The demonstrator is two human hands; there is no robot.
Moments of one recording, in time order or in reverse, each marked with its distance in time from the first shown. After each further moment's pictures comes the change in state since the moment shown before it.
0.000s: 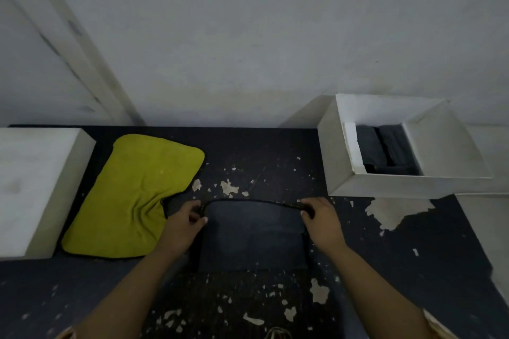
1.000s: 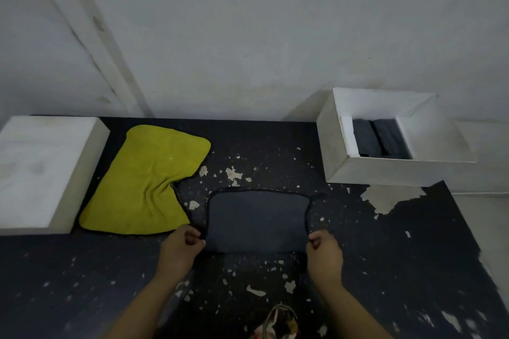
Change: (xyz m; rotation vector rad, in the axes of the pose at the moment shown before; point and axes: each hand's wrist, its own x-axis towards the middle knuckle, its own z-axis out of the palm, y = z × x) left_hand -0.082 -0.026 0.016 -0.145 0.148 -0.153; right_hand -0.104 0.005 0.025 0.088 0.122 0.358
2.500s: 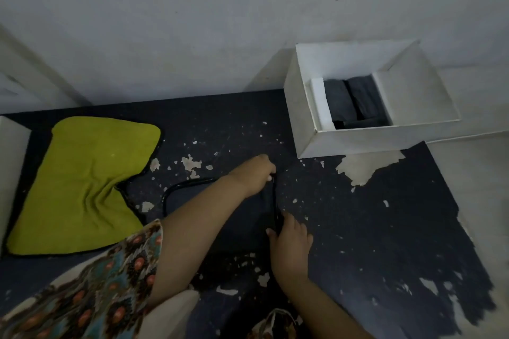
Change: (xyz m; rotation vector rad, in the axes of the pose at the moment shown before) left_hand 0.071 0.177 0.158 0.755 -0.668 0.766; right_hand 0.007 0.010 0.028 -0.281 0.018 -0.082
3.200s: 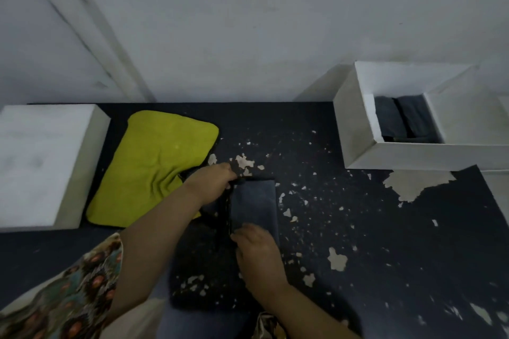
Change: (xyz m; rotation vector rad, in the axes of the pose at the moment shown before) left_hand -0.132 -0.138 -0.019 0.226 0.128 -0.142; right_hand -0.065 -0.105 0.032 0.081 -0.029 -0.818
